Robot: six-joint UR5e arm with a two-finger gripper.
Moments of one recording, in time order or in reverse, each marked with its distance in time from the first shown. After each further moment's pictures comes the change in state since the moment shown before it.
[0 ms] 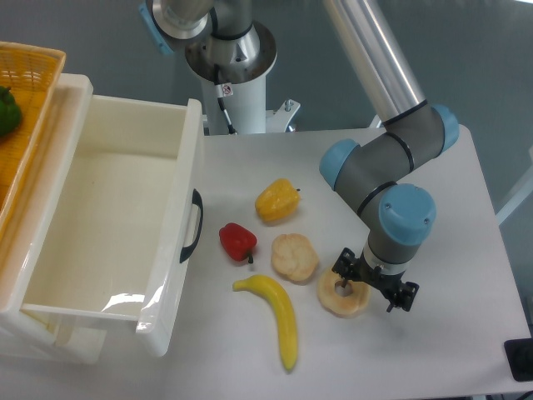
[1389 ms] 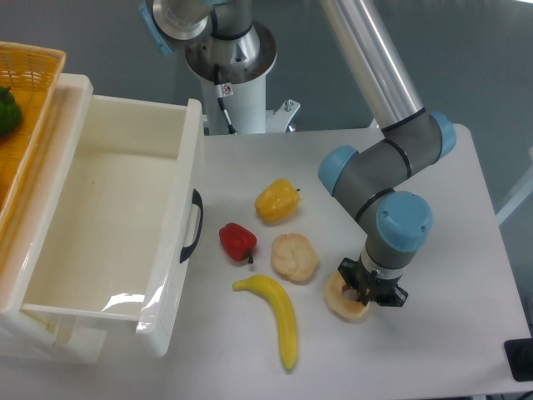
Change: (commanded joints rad) arm 0.000 0.011 0.008 0.002 0.003 0.044
